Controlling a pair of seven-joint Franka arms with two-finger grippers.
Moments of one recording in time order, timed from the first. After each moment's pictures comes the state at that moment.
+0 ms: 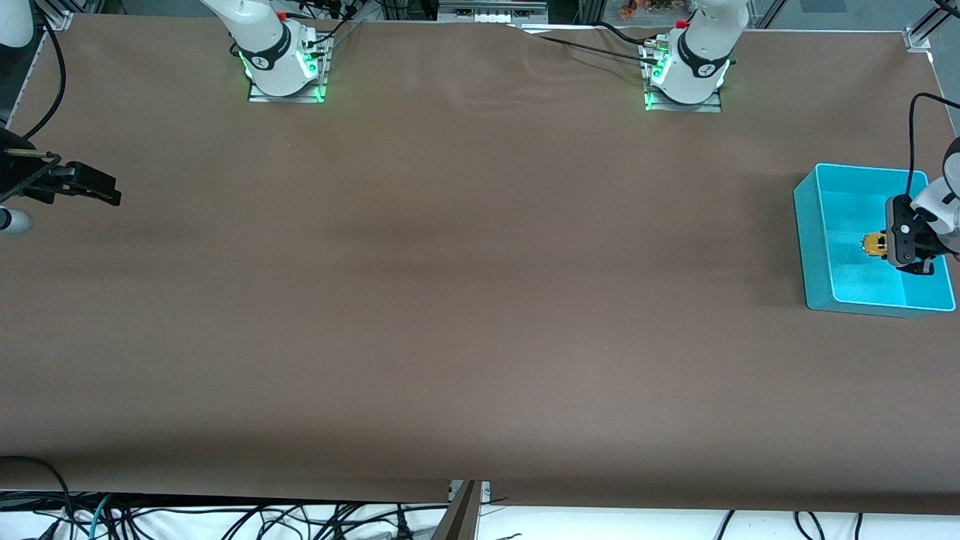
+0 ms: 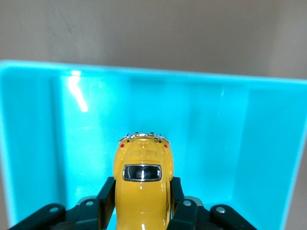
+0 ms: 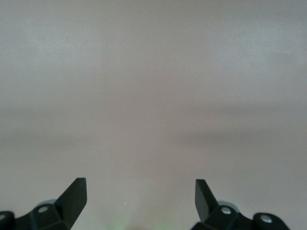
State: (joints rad) left arm 0.57 0.39 -0.10 -1.91 0.30 2.15 1.88; right arm 0.01 0.12 -0.05 -1.51 -0.04 1.52 -0.04
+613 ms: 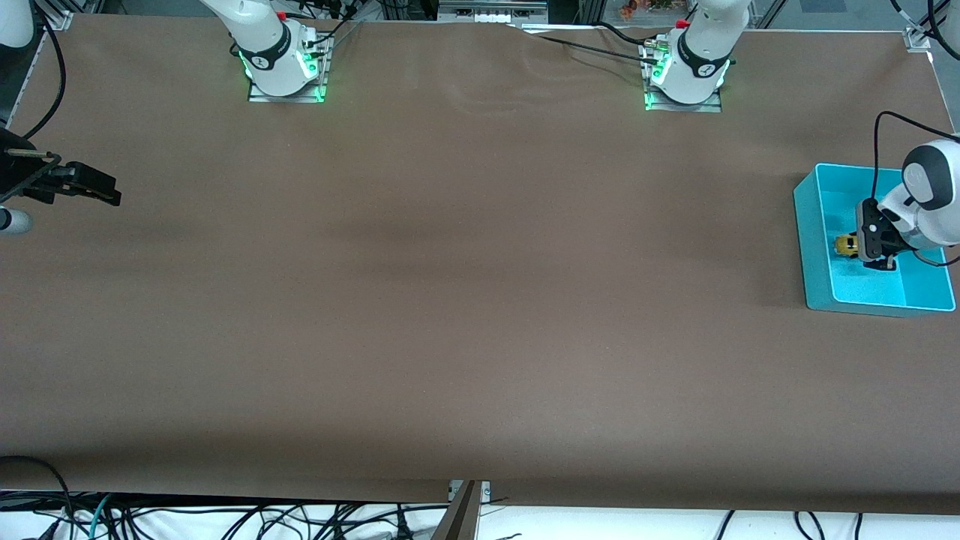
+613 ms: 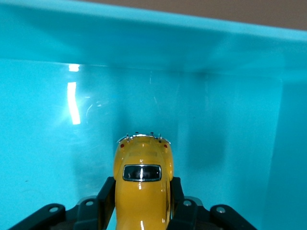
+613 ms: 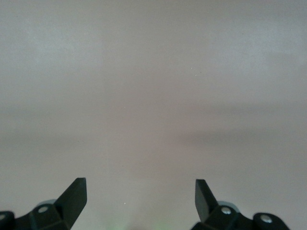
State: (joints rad) left arm 0.66 0.46 -0.10 -2.05 0.30 2.38 1.93; right arm 0.01 0.12 -0.05 -1.51 -0.04 1.52 -0.04
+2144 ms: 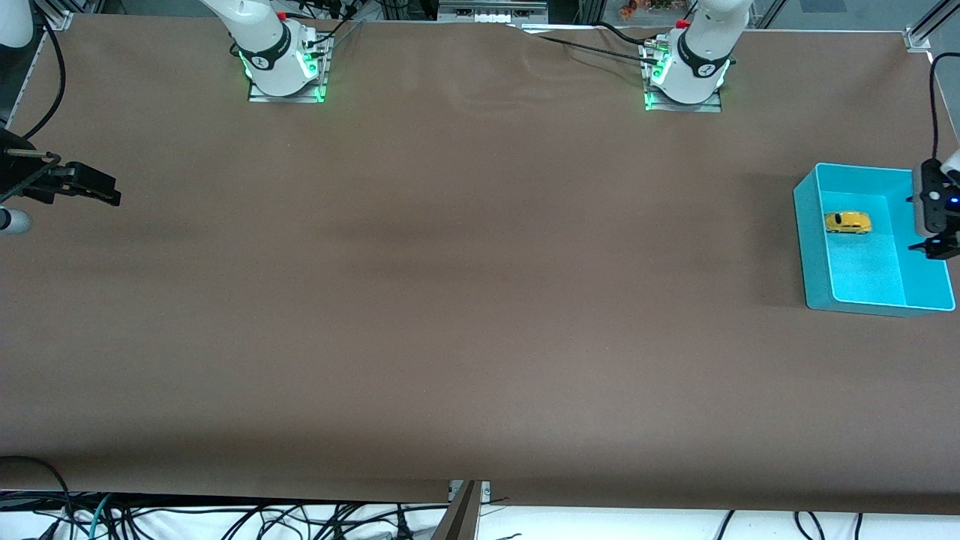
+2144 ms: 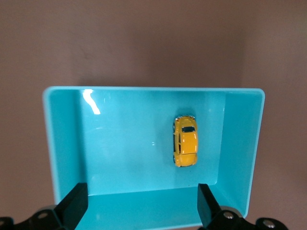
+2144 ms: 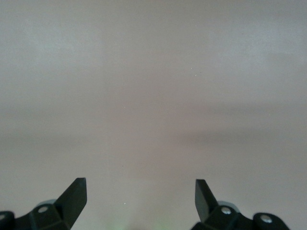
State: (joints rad) left arm 0.72 0.19 -0.32 -1.88 0.26 1.97 1.89; right arm 0.01 0.12 -0.05 -1.51 -0.04 1.52 -0.04
